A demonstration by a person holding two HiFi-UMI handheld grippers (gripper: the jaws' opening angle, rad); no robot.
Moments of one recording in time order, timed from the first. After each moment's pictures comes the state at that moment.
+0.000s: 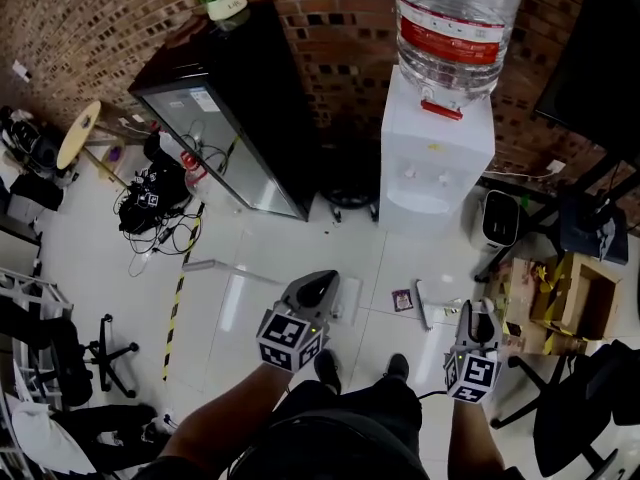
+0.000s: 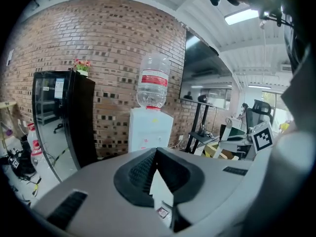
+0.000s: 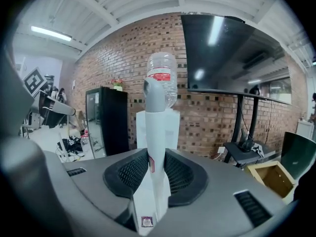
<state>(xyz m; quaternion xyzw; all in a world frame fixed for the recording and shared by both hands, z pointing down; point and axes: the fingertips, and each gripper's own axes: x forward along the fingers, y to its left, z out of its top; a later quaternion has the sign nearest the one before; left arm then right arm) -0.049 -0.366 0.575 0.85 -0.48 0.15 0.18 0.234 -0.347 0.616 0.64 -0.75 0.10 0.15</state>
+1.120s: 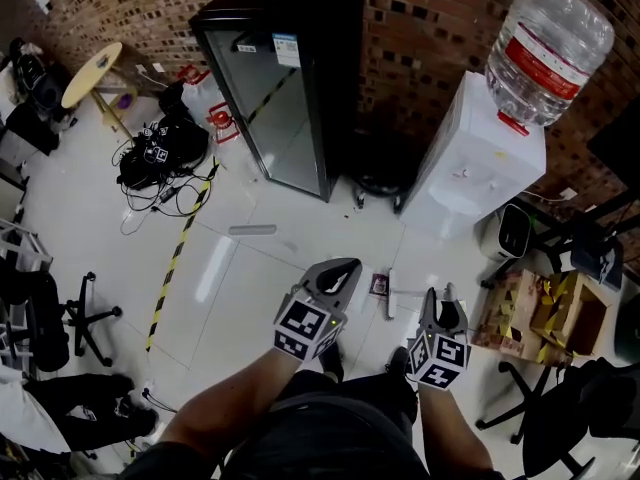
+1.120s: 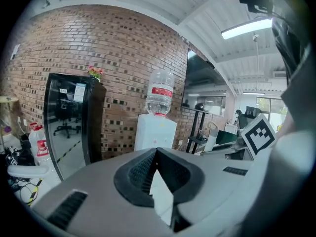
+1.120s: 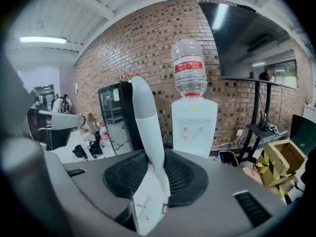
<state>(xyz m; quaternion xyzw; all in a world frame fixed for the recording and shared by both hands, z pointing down) -0.238 -0.298 0.573 0.86 -0.46 0.10 0.16 -0.064 -0.302 0.623 0.61 -0.76 0.19 0.15</state>
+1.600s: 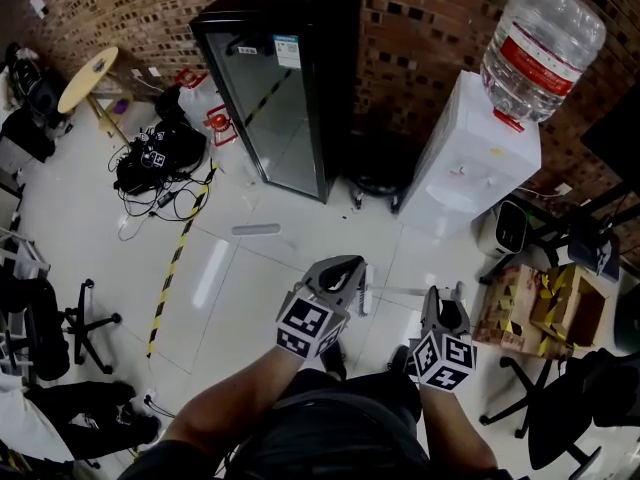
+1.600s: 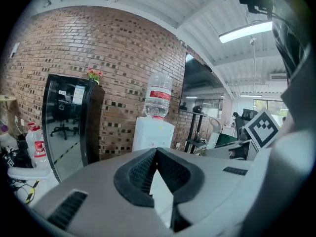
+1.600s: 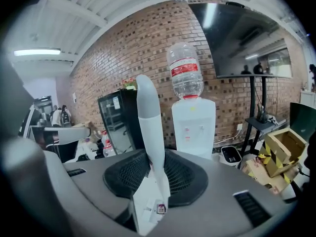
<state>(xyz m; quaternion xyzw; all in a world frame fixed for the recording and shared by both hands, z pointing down) -0.249 -0.283 0.560 0.87 -0.45 0.08 0.15 -0.082 -0.279 0.594 0.61 -0.75 0.21 0.11</state>
